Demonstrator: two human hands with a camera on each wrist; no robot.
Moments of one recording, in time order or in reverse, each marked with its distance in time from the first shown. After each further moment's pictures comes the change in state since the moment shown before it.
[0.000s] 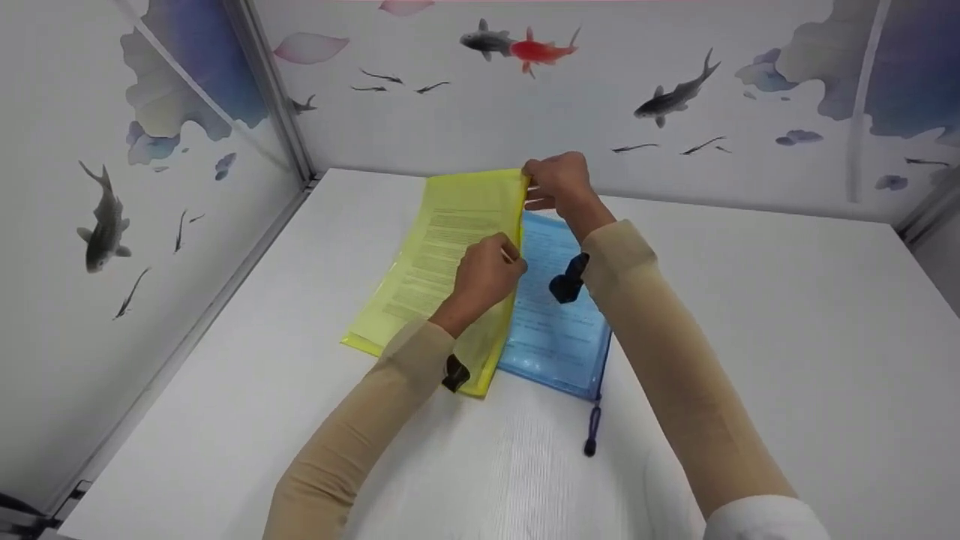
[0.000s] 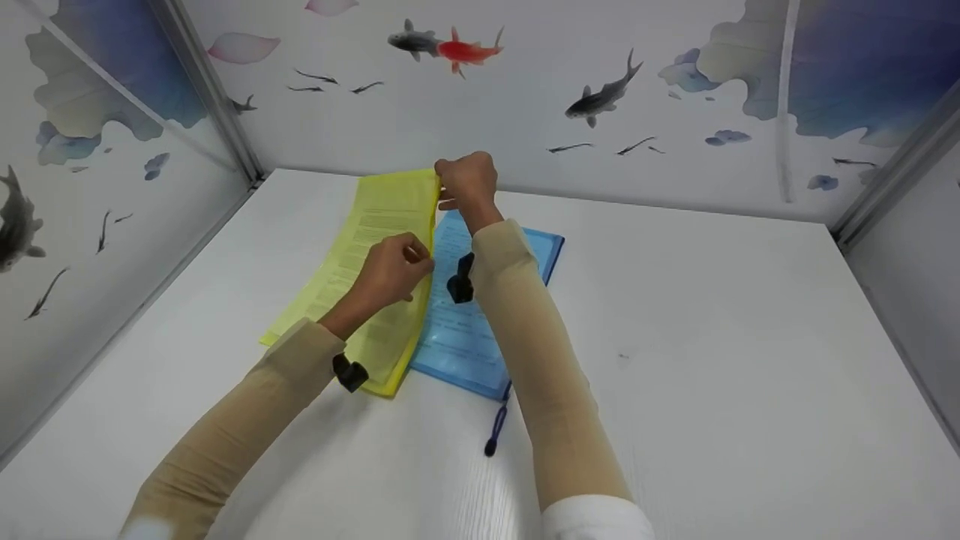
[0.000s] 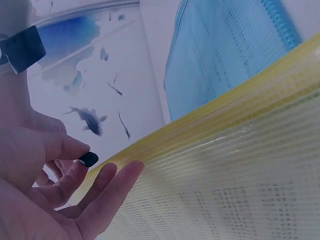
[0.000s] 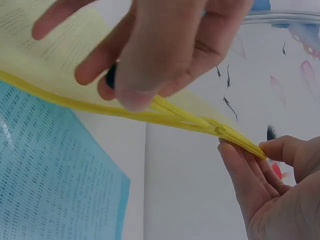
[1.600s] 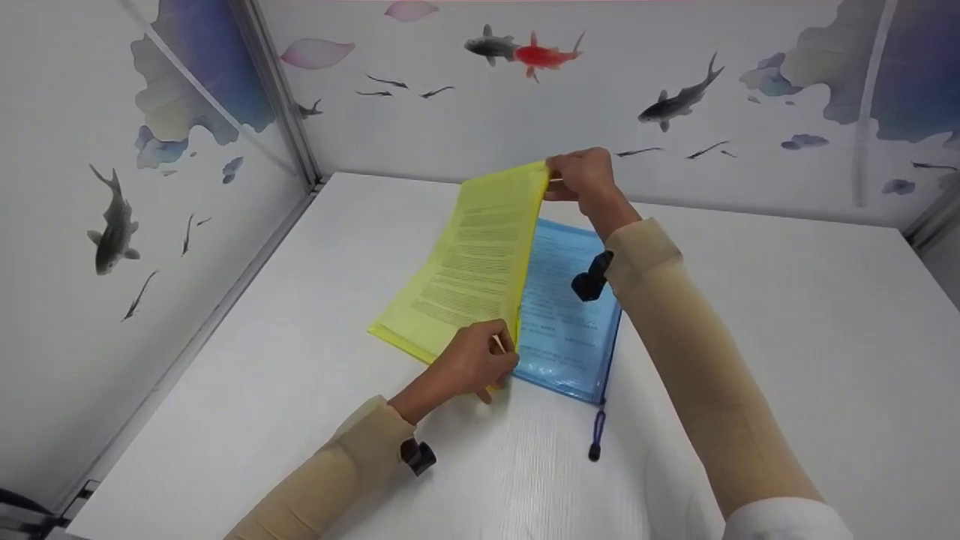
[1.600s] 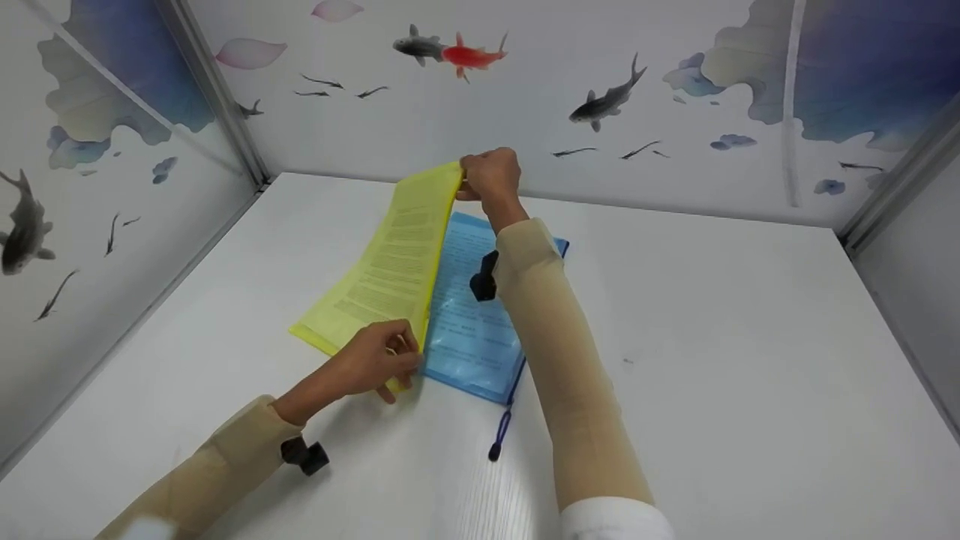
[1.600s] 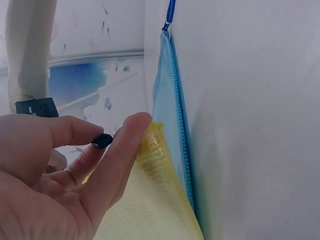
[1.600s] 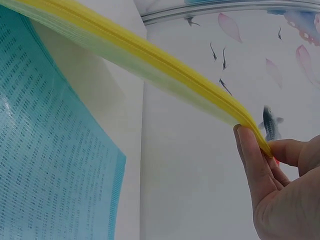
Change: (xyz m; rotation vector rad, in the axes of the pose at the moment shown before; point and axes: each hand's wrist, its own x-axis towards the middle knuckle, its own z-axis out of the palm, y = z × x) left_hand -0.088 -0.033 0.007 -0.265 -0.411 -0.073; right_hand 0.009 -0.006 -0.027 0.066 -0.012 0.019
